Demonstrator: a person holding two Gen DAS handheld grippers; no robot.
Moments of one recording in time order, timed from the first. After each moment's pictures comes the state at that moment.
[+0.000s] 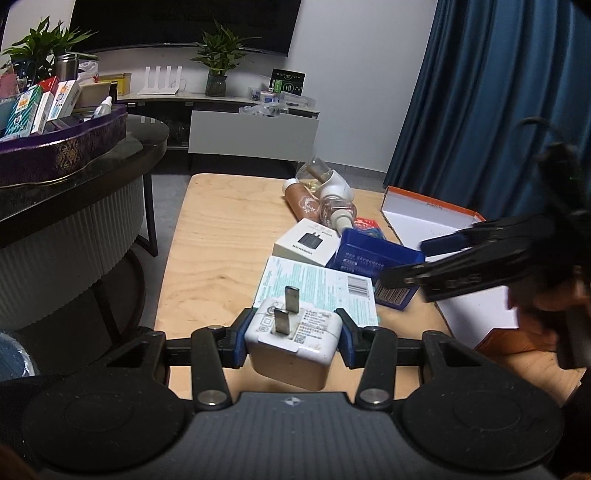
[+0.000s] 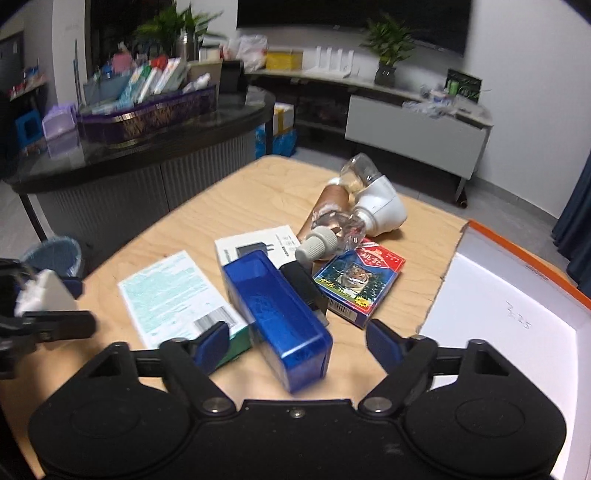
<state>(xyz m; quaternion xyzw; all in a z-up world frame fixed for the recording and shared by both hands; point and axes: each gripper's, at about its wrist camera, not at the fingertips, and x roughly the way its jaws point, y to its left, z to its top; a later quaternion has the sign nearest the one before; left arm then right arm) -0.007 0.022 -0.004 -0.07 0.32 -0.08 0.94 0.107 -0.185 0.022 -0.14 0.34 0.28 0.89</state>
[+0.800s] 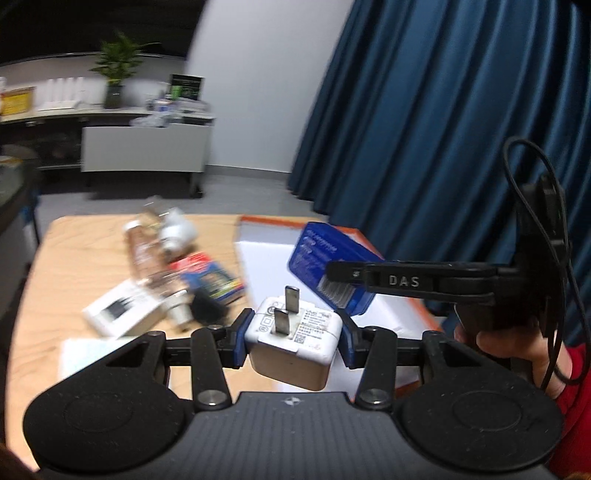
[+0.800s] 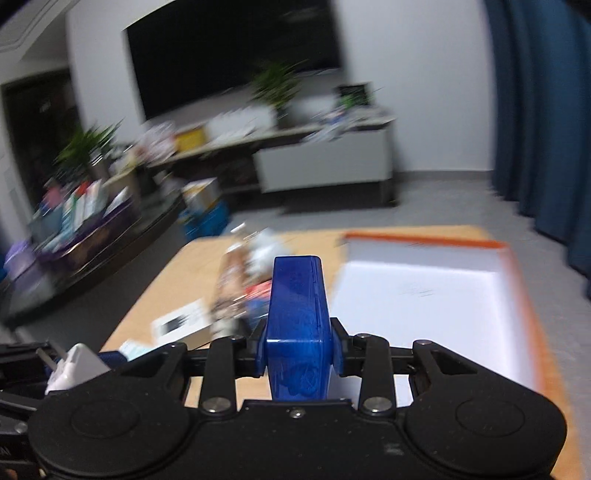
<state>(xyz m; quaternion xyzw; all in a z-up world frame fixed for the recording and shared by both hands) 0.029 -0.094 0.046 -0.07 0.30 -0.23 0.92 0.069 -0.334 0.077 0.06 0.27 0.15 0.95</state>
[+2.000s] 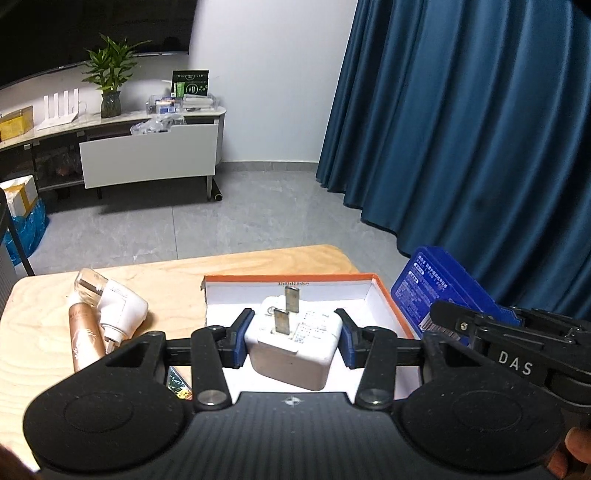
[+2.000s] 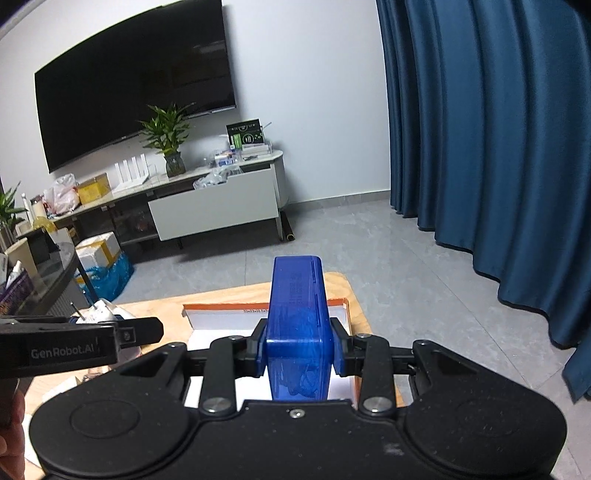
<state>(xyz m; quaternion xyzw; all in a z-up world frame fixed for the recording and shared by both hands) 0.167 -0.194 0.050 -0.02 0.32 -0.15 0.93 0.122 -0.430 0.091 0.07 0.25 0.03 0.96</state>
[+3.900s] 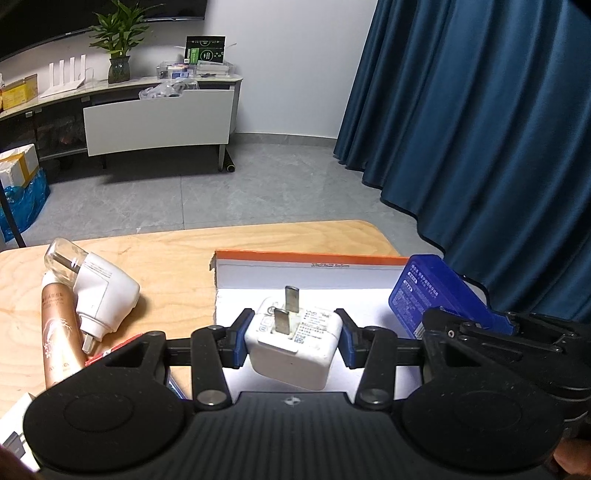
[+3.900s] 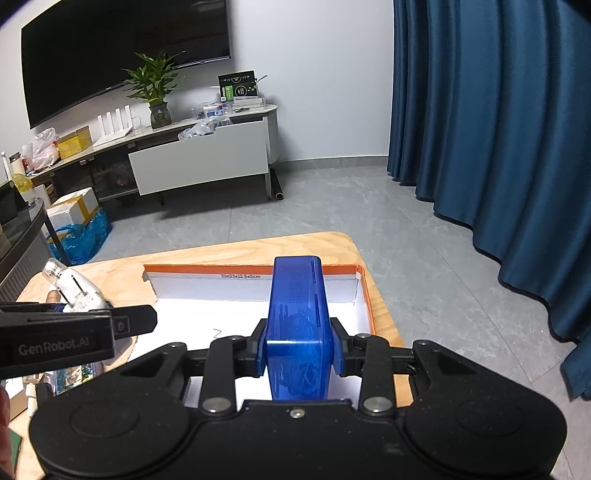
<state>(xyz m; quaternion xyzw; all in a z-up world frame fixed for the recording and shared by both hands) 0.197 -0.207 0.022 -0.04 0.36 -0.13 0.92 0.195 -0.407 0.040 0.04 0.32 0.02 0.95</state>
